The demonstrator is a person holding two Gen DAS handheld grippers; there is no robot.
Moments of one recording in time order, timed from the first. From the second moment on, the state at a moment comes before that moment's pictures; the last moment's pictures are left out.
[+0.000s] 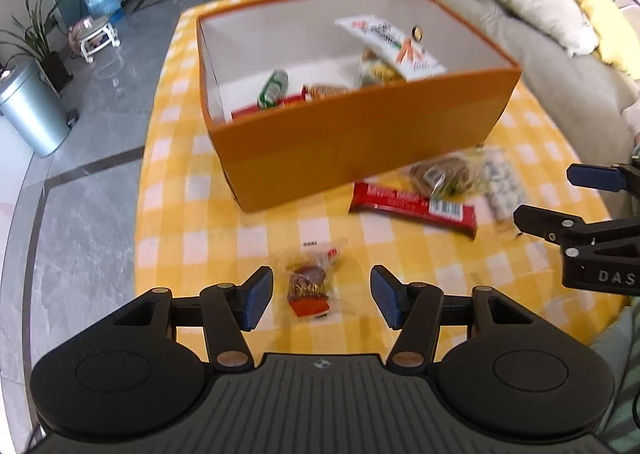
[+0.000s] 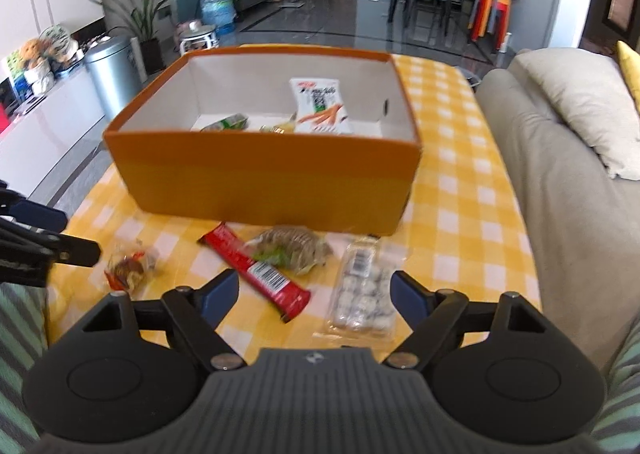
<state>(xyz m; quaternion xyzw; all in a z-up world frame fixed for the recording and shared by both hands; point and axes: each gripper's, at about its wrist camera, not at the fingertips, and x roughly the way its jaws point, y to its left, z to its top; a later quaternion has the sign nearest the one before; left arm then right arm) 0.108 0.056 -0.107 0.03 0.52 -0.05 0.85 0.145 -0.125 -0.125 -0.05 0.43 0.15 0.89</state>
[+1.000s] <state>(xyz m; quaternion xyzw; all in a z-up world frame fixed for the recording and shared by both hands) 0.134 0.058 -0.160 0.01 0.57 -0.02 0.82 0.163 -0.099 -0.171 -0.09 0.44 0.21 0.87</state>
